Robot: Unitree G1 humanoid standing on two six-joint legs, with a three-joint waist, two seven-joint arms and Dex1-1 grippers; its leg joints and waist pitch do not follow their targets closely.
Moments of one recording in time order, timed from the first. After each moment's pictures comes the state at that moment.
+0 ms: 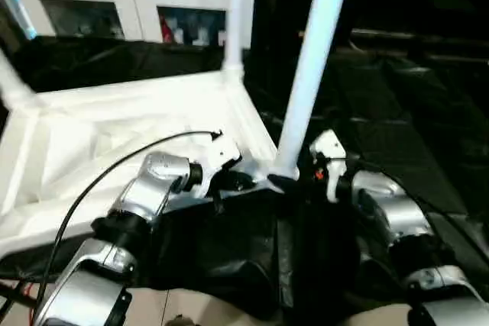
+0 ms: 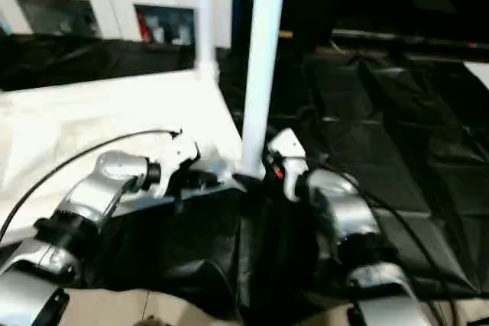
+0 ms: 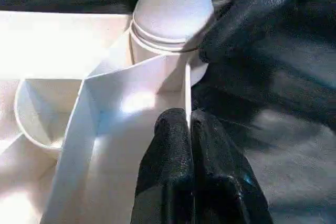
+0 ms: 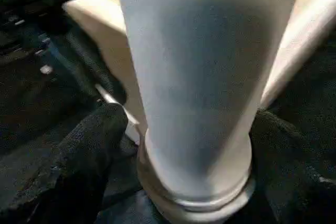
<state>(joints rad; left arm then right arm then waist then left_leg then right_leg) -0.60 0.29 -0.28 0.57 0.02 0.17 -1.15 -0.49 -0.29 0.11 0.59 0.13 0.15 1.06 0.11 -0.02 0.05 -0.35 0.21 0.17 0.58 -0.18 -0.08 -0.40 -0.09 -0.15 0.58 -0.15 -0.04</state>
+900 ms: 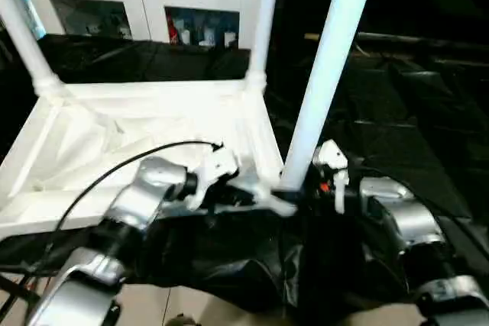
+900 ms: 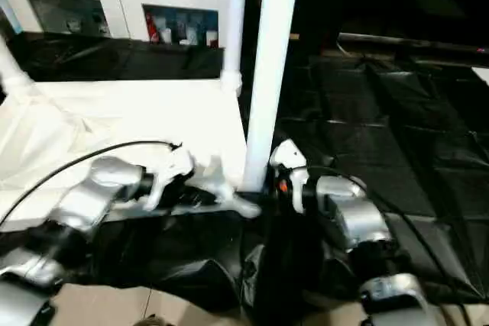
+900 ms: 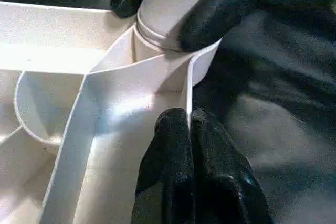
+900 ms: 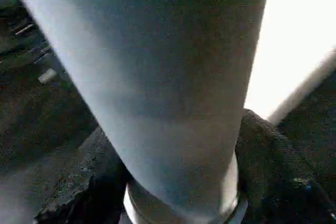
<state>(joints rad) -0.60 0.28 -0.28 0.58 0.02 0.19 -1.12 -0.45 -0.25 0.08 0.55 0.14 0.20 0.94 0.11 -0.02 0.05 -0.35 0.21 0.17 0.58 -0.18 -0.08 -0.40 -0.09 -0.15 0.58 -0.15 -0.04</state>
